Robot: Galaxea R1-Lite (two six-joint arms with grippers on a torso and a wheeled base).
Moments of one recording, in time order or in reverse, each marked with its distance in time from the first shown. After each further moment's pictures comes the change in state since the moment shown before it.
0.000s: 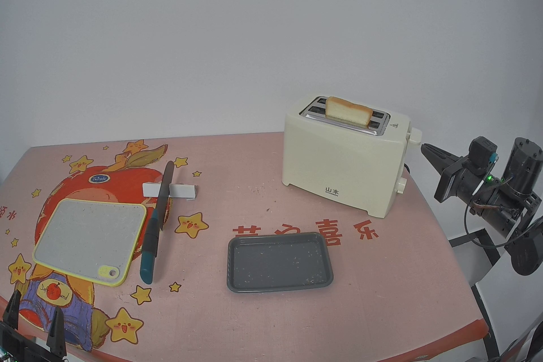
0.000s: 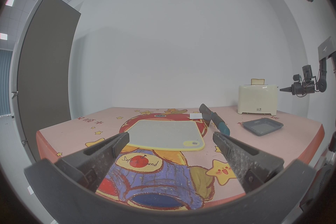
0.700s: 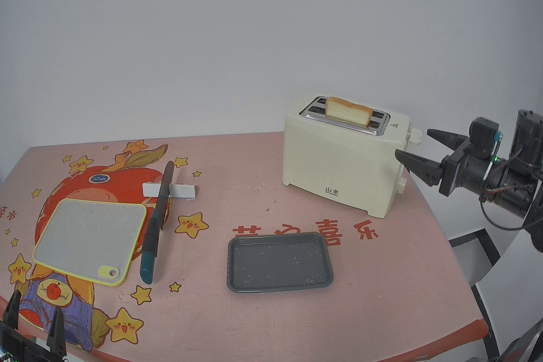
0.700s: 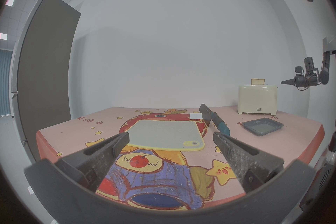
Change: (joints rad) left arm 0.000 0.000 0.000 0.000 0.000 0.000; right arm 0.040 -0.152 -0.232 0.481 0.168 -0.008
